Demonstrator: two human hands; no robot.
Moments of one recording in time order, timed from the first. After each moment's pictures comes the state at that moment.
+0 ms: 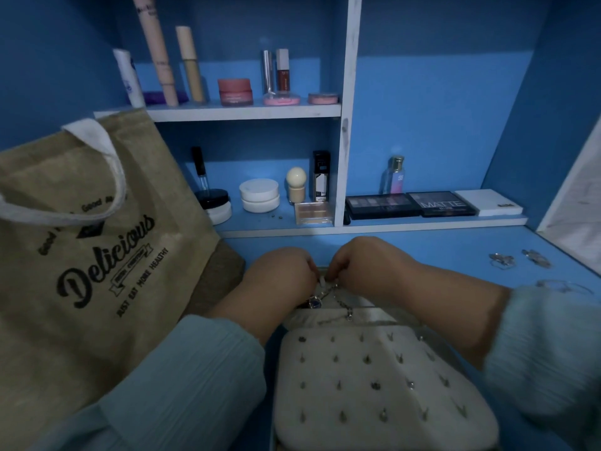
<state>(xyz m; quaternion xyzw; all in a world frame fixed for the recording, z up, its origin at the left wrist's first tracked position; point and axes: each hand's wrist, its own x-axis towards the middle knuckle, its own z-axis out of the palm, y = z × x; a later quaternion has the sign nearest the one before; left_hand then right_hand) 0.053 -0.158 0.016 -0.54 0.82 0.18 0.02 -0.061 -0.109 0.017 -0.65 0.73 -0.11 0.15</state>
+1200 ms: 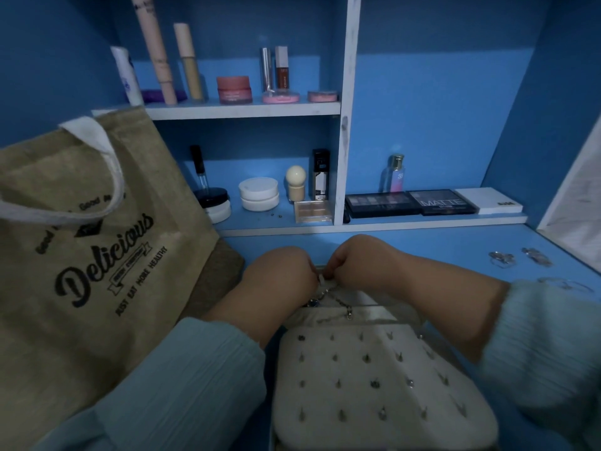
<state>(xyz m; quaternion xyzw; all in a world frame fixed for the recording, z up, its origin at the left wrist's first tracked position) 0.055 -0.165 -0.002 -0.53 0.84 0.14 0.00 -0.056 -0.112 0.022 -0.65 0.73 -0.08 0.19</state>
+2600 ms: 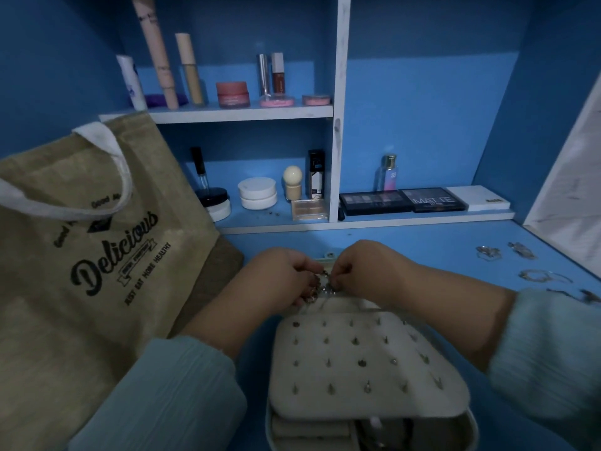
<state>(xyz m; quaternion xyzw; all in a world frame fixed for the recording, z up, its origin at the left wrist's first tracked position) 0.075 -0.121 0.020 -0.50 0.75 0.40 -0.14 -0.059 -0.085 0.023 -0.66 0.73 -0.07 0.17</state>
